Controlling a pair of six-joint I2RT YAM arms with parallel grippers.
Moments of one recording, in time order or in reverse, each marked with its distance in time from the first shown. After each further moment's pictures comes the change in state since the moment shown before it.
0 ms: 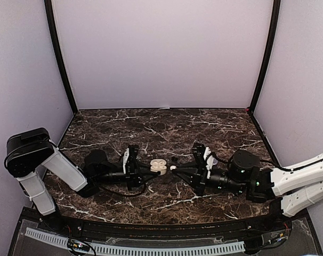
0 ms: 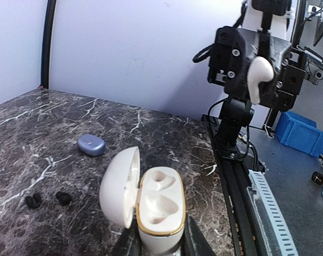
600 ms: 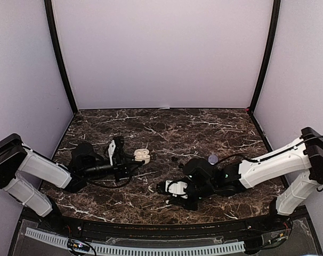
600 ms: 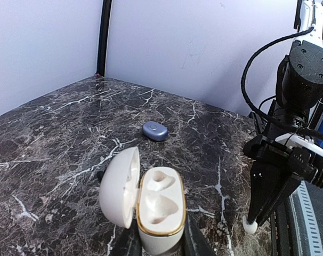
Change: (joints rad) left arm 0.162 -0.274 -0.080 -0.289 -0.056 0.088; right arm -0.016 0.360 0.259 -0.656 -0.175 -0.292
